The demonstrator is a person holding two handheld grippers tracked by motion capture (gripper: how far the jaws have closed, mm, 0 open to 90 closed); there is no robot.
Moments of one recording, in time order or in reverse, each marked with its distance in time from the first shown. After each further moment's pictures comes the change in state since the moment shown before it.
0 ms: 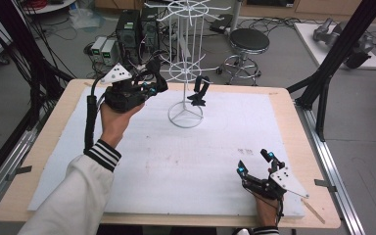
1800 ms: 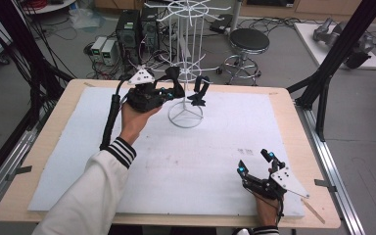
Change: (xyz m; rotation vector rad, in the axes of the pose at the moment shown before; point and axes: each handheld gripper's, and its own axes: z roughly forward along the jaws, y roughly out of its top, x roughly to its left) left arm -0.004 -0.019 0.055 0.070 -0.071 0.007; right arm -0.001 0.000 0.000 -0.007 -0.003 0.004
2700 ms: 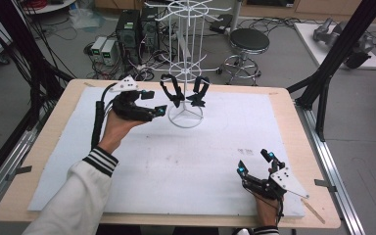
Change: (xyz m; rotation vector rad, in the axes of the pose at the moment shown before) left arm 0.015 -0.025 -0.040 0.007 -0.104 0.018; right arm 0.000 0.000 0.000 0.000 -0.003 -0.009
